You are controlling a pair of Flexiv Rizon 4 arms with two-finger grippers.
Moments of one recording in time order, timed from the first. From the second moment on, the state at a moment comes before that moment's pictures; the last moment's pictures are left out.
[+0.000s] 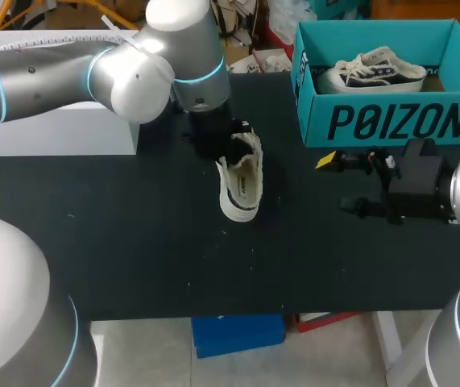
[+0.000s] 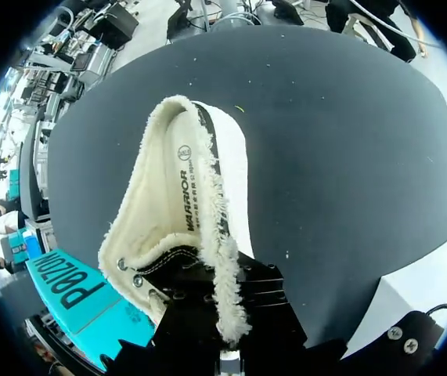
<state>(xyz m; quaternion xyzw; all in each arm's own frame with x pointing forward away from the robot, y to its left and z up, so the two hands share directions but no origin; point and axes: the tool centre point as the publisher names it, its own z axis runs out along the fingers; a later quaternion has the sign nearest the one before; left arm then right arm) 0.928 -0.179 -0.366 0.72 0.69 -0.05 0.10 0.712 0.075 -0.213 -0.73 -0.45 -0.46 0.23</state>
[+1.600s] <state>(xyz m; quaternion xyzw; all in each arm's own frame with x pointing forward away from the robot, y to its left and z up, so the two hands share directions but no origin) 0.976 0.052 -0.146 0.28 0.92 0.00 0.29 0.712 0.075 -0.213 -0.73 -0.45 -0.46 0.23</state>
